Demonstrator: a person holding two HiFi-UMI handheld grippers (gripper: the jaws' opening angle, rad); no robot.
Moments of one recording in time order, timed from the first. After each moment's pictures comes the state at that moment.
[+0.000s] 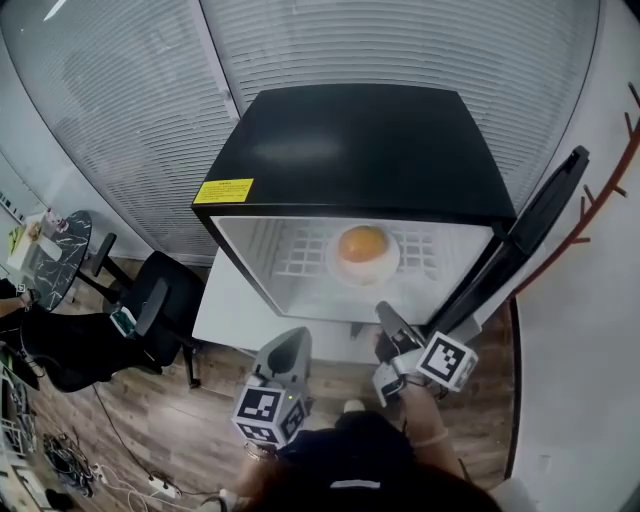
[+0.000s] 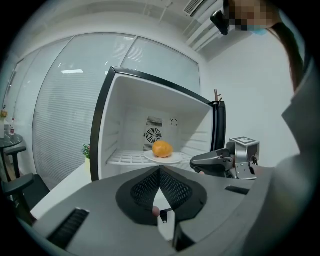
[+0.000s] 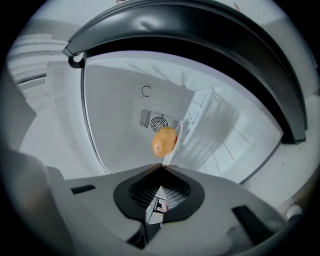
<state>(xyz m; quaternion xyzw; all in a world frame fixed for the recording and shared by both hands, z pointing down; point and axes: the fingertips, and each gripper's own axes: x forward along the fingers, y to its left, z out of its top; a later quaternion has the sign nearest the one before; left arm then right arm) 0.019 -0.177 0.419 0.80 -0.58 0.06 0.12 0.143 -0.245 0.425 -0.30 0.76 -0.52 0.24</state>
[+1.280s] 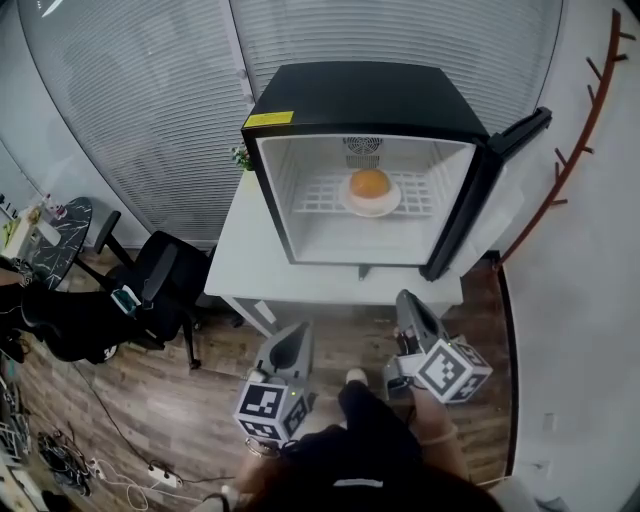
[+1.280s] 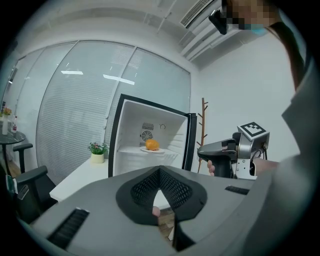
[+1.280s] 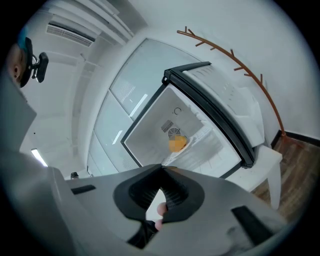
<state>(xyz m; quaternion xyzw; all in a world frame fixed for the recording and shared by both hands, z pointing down) -0.002 -0.023 0.414 0.82 -0.56 0.05 0.11 0.168 -0.084 0.396 -0.48 0.79 -0.33 0.16</state>
